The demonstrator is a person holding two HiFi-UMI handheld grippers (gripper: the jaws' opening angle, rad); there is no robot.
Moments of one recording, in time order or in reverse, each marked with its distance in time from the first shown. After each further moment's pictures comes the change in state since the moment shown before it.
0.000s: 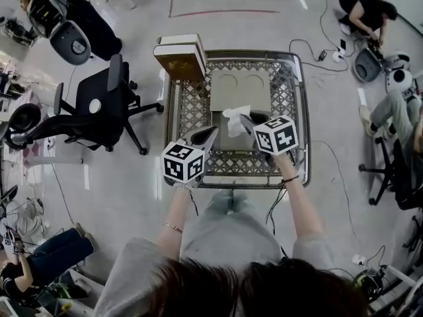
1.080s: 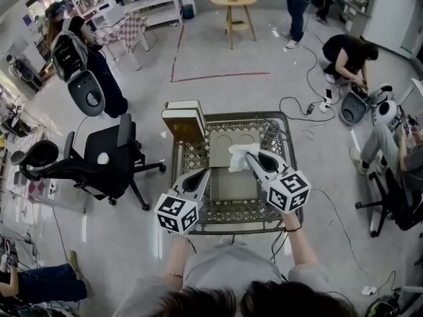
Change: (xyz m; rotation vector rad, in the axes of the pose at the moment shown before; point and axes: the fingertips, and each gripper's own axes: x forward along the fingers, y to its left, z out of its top) left arm -0.070 -0.043 0.102 0.186 -0.270 0.045; right arm -0.135 0.040 0.111 -0.102 -0.540 -0.037
